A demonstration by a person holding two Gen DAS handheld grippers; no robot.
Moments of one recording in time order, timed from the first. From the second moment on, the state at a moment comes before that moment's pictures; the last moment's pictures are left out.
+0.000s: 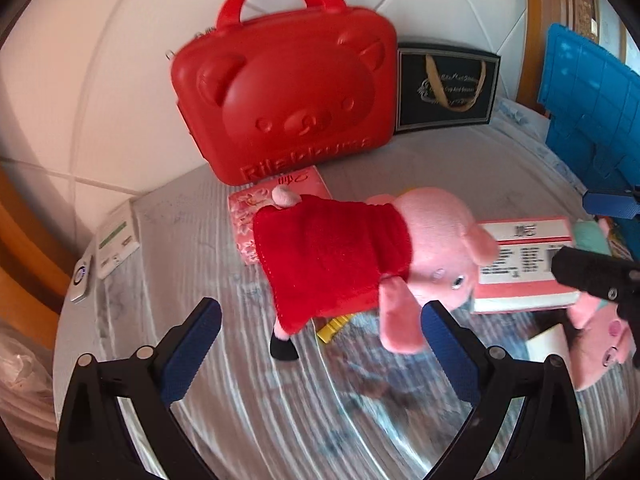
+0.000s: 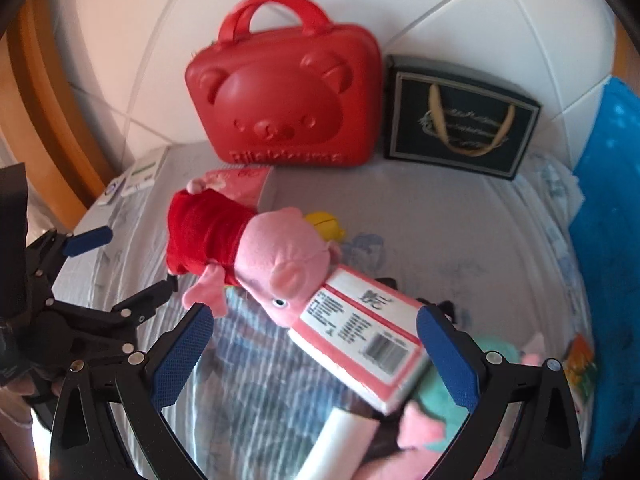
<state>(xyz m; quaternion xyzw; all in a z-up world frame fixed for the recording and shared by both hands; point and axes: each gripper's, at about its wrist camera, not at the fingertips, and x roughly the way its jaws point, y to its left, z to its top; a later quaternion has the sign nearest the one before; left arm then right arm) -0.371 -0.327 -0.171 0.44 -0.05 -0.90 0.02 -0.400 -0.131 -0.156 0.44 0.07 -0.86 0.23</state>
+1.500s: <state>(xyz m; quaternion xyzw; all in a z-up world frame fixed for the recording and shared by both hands) -0.342 -0.232 -0.064 0.33 -0.12 -0.94 -0.05 -0.389 -0.103 -0.078 0.38 0.08 -0.88 0.27</state>
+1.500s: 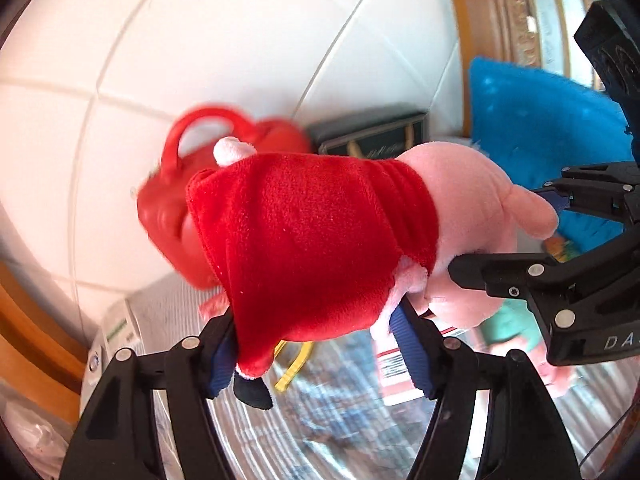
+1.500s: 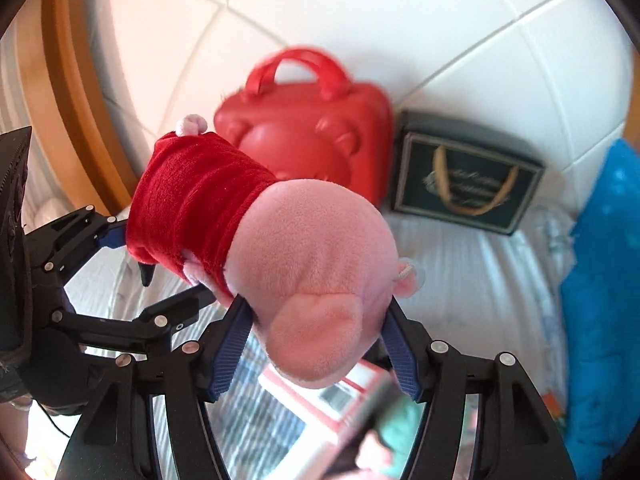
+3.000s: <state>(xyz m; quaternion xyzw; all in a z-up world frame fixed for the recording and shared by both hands) -0.339 0.303 0.046 0.31 -0.22 -0.86 -0.35 -0.278 0.411 0.041 0.40 -0.09 -0.91 -0.04</state>
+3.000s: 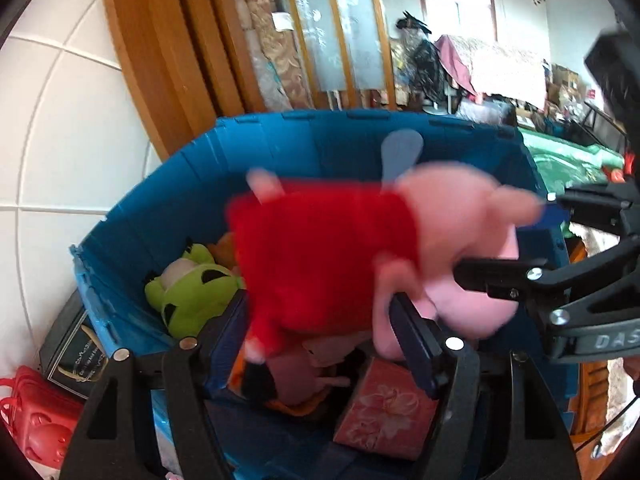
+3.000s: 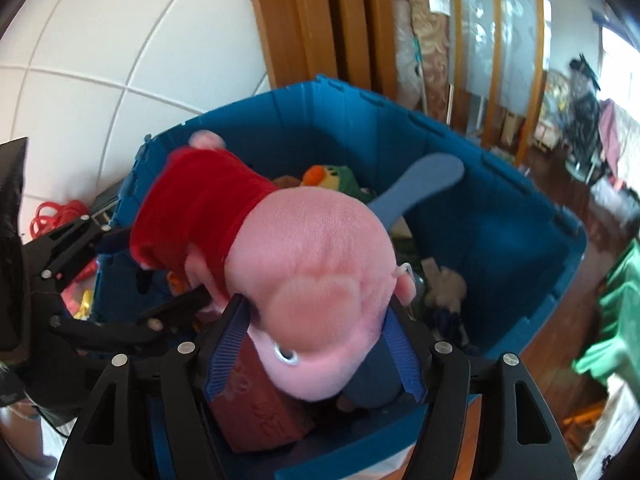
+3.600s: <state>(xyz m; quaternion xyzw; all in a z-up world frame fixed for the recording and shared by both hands) -0.286 0.210 0.071 0.25 -0.13 -0.92 -0.27 -0.249 0.377 0.072 0.33 -0.03 -0.94 -0.09</state>
